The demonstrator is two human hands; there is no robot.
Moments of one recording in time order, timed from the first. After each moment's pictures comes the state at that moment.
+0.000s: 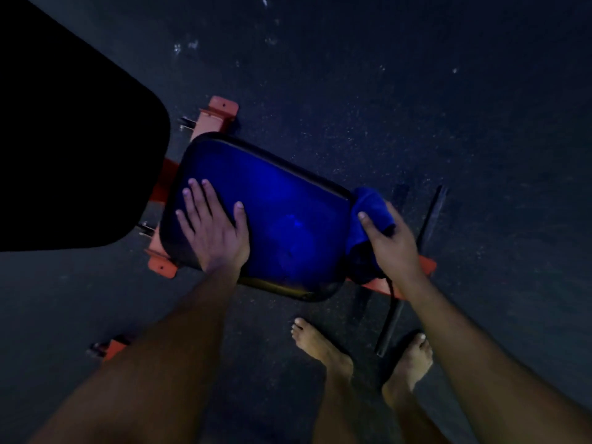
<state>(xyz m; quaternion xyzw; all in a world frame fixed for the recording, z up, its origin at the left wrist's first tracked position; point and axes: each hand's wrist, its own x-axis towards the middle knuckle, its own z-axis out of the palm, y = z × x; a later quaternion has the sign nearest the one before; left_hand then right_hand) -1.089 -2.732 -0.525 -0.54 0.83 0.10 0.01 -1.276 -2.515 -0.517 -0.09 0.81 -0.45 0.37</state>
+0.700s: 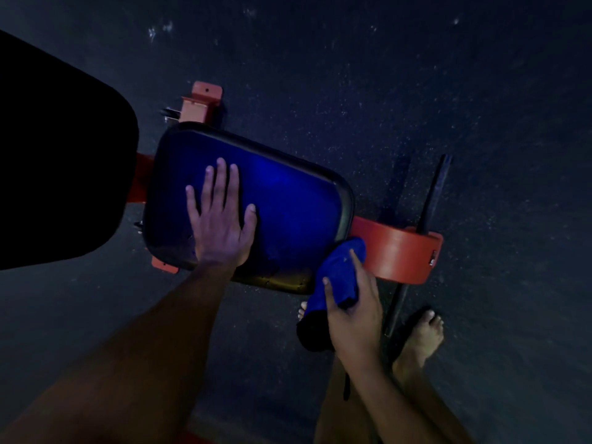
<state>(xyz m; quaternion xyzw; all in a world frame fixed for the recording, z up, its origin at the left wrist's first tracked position) -1.100 -2.728 -0.537 -0.34 0.94 0.06 0.03 -1.147 -2.484 -0.496 0.01 0.81 -0.50 0.32</state>
